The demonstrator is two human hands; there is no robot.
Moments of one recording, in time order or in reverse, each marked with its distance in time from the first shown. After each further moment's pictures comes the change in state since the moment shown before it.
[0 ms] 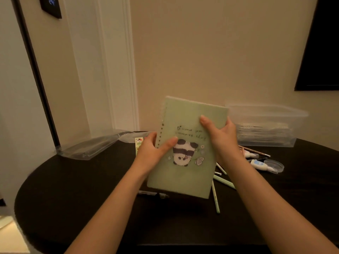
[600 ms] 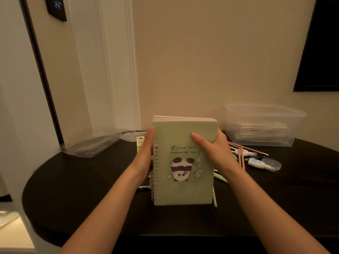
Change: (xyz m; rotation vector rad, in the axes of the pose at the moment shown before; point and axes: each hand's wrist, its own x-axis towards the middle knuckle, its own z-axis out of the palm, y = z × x) left_hand -0.024 0.005 -0.002 -0.186 -0.111 -0.073; right_hand -0.026 0.010 -0.012 -0.113 -0.276 0.009
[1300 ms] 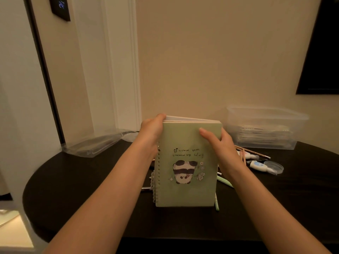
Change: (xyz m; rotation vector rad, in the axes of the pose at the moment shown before) left_hand 0.023 0.068 0.021 -0.067 0.359 -0.225; right_hand -0.001 -0.012 0.004 0.108 0.083 0.055
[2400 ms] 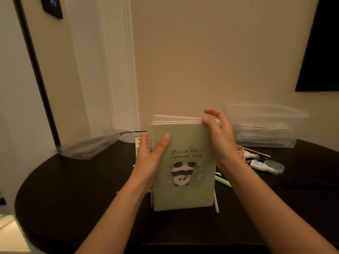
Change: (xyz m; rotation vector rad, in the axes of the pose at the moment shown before) left_hand 0.000 -0.071 -0.018 -0.201 -0.271 0.292; right_hand 0.015 -0.011 0.012 -0.174 0.180 -0.053
